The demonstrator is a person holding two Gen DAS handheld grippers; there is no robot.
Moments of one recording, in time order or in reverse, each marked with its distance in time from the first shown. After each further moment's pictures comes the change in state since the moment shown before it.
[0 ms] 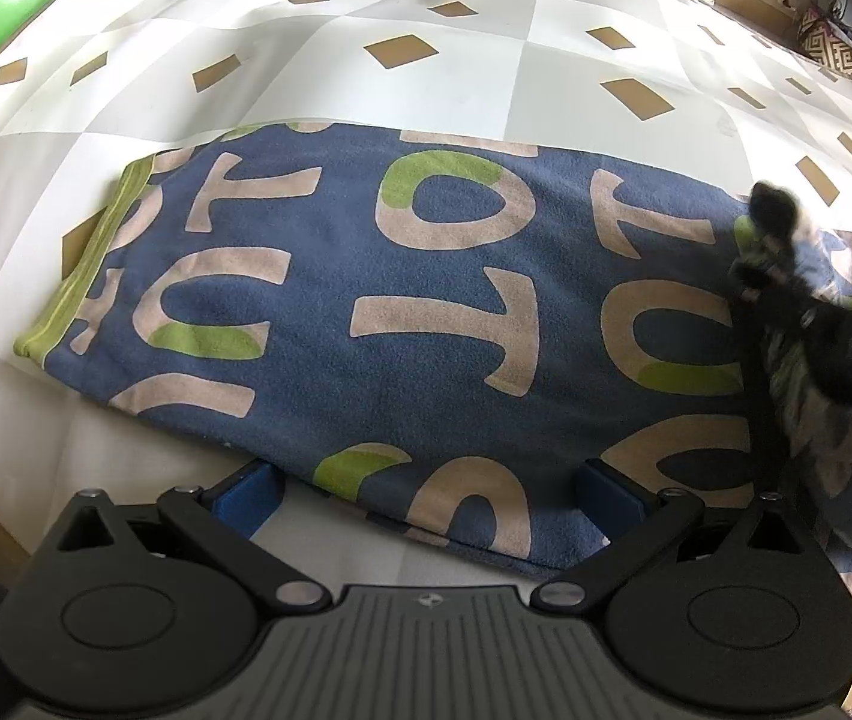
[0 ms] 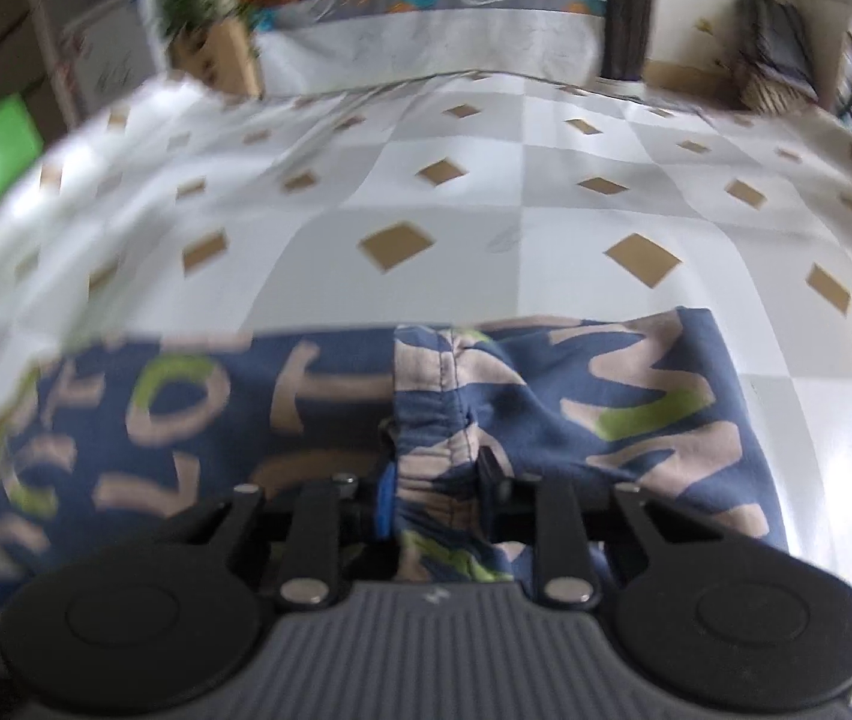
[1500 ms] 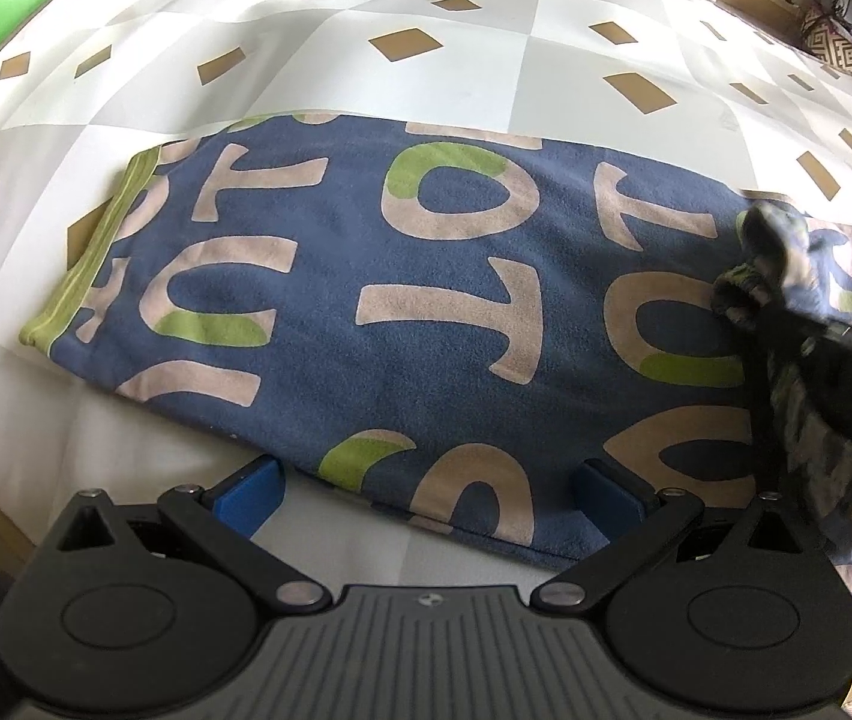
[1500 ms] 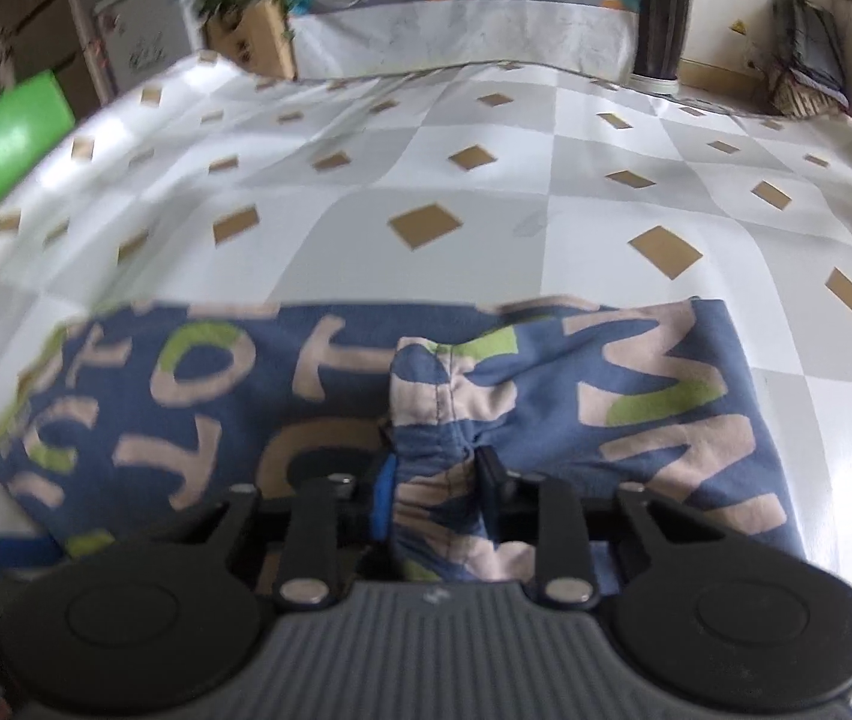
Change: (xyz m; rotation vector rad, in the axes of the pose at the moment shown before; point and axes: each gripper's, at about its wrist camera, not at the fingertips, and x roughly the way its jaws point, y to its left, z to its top) left arm -0.003 0.000 -0.003 0.000 0.010 0.004; right arm -0.006 0.000 -0.009 -0.074 0.027 0.045
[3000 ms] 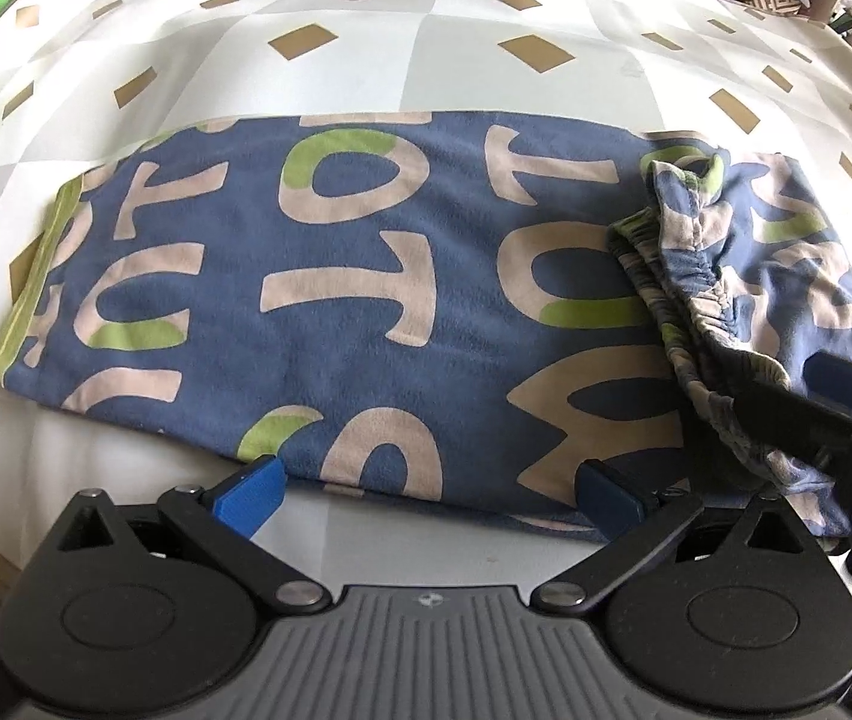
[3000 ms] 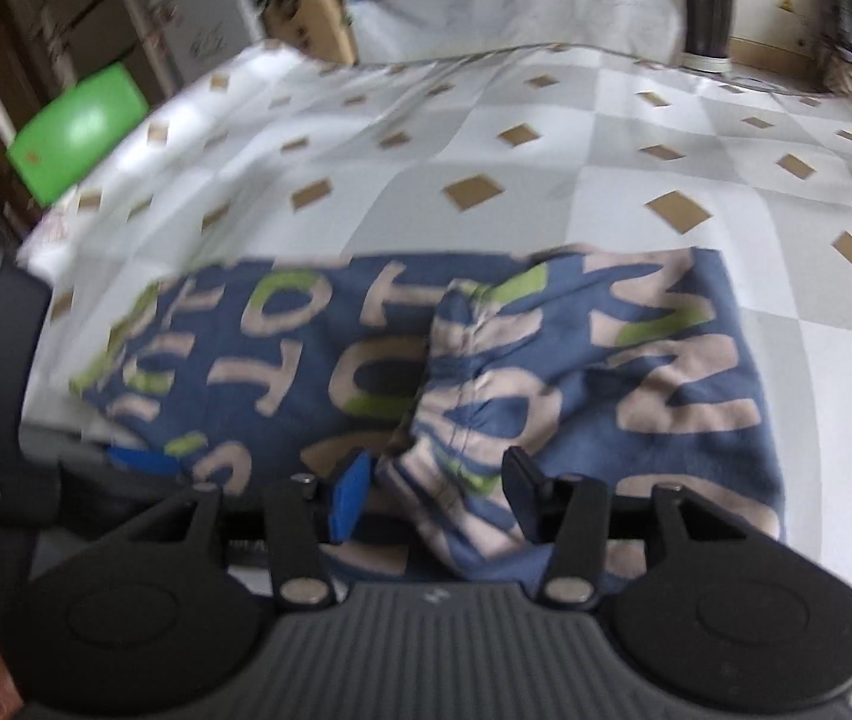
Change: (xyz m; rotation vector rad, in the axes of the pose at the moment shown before) left arm -0.012 -0.026 -0.008 0.135 0.031 -0.071; right arm -0.057 -0.017 -0.028 -0.020 0.046 0.137
